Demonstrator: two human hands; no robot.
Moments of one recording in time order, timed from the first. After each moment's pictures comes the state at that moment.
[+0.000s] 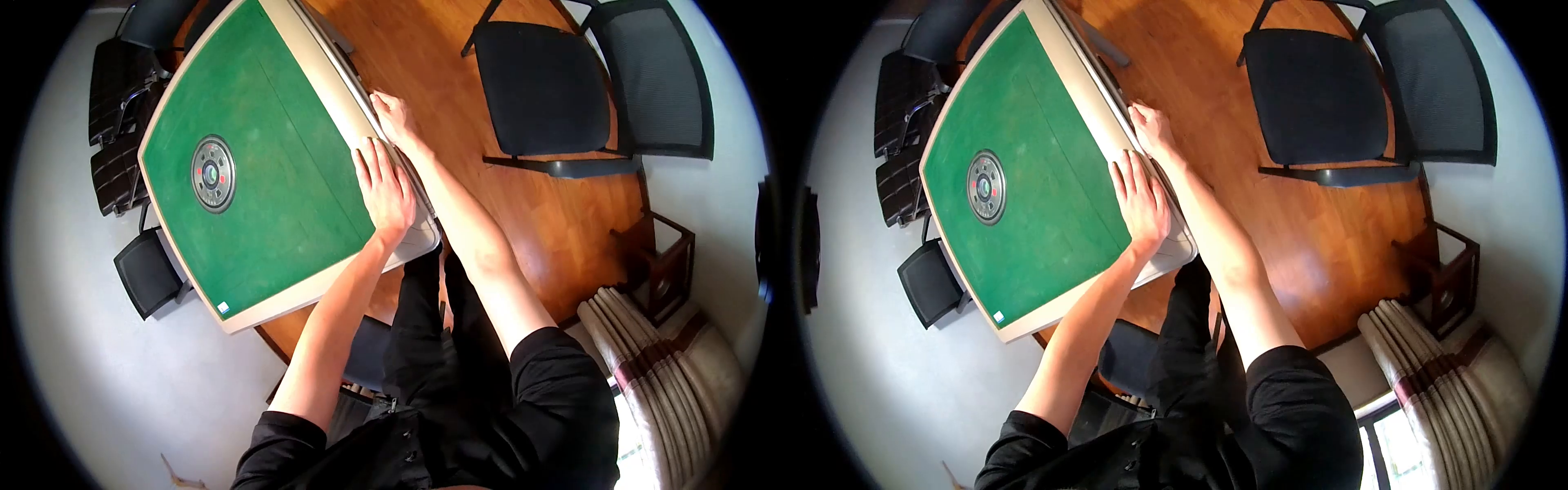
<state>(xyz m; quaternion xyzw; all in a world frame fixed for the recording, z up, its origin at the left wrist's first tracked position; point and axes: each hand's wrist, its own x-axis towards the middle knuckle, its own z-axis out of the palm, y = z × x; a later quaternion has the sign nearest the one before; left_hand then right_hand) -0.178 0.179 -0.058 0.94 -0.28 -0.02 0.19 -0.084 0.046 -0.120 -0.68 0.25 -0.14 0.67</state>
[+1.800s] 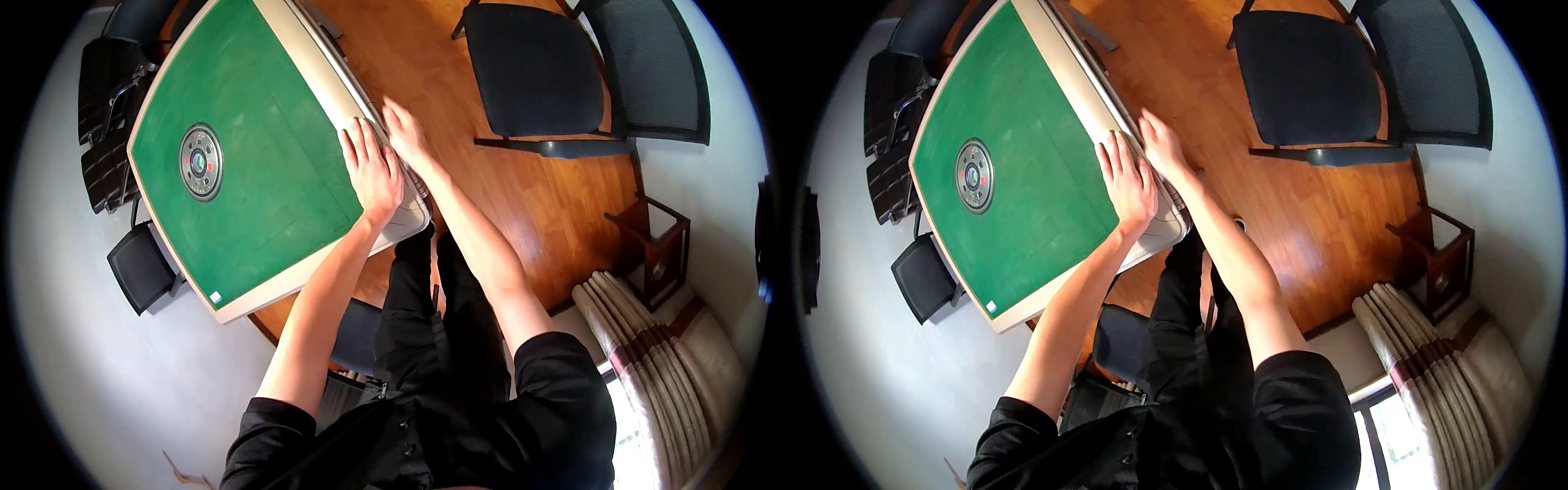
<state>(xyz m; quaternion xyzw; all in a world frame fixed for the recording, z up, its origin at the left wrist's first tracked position) -0.177 0.181 -0.062 0.93 -0.28 -0.02 0.22 -0.166 0.066 -0.143 -0.66 0.27 -0.14 0.69</state>
